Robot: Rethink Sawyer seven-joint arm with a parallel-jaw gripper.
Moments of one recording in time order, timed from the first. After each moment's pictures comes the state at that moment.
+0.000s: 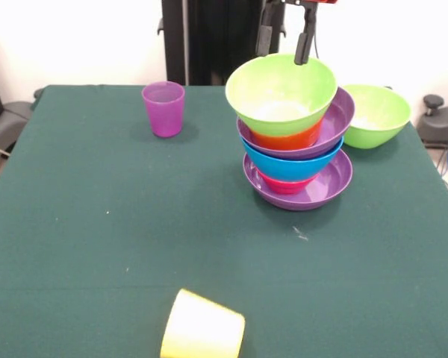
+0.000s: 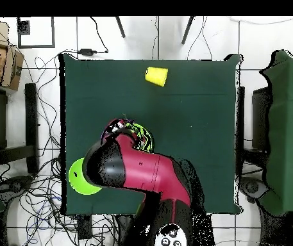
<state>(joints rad) -0.02 -0.92 -0.18 1.85 0.05 0.30 2.29</state>
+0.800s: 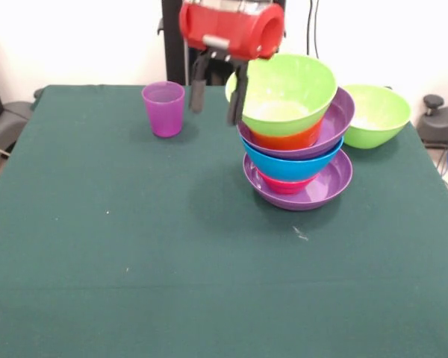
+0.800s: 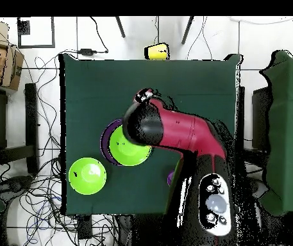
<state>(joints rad) -0.22 -0.76 -0.05 1.57 -0.05 0.38 2.29</state>
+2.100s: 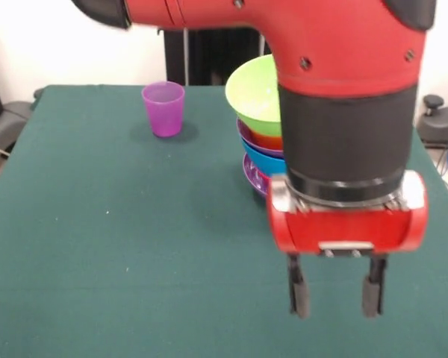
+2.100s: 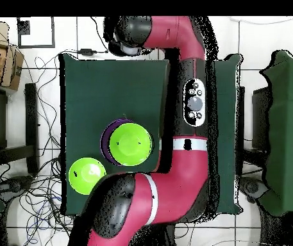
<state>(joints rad) -0.27 -0.21 0.56 0.43 -0.42 1.18 1.78</state>
